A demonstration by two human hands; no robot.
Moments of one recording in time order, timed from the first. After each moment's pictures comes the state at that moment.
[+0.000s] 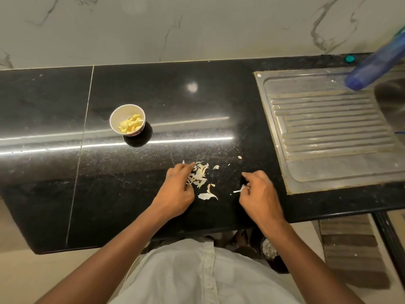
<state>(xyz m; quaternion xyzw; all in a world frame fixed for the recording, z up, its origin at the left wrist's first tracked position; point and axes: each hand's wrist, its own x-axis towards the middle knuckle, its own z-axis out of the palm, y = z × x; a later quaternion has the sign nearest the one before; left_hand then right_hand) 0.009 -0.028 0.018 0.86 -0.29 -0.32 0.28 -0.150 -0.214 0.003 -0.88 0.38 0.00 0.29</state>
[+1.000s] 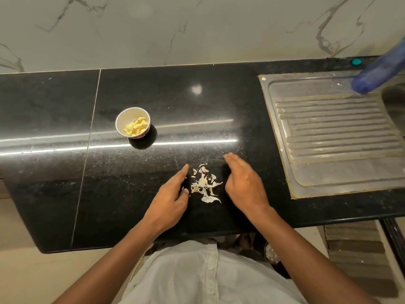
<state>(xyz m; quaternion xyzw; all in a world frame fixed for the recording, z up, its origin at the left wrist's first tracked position) 0.004 0.004 0.020 0.84 -0.24 -0.32 0.37 -0.099 -0.205 0.007 -0.92 0.27 -0.01 0.29</state>
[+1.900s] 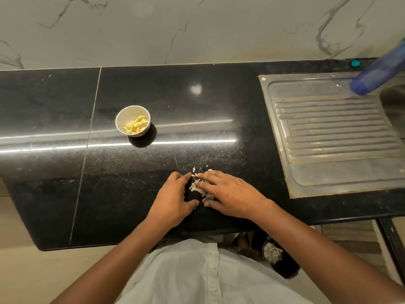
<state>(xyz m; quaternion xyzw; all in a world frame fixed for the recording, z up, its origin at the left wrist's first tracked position) 0.000 -0.008 0.007 0.88 -0.27 -0.29 0.24 -0.095 -0.206 -0.001 -0.97 -0.08 0.14 0.16</state>
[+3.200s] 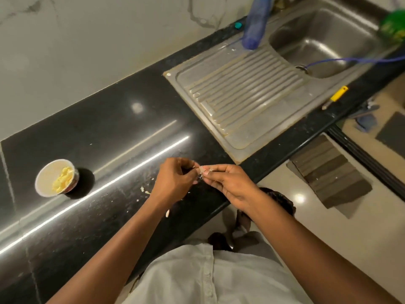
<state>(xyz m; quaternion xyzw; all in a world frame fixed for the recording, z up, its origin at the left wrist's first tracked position) -0.034 -0.147 0.052 0.76 -0.37 -0.40 0.35 -0.189 -0.228 0.022 -0.34 0.47 -0.16 0.80</state>
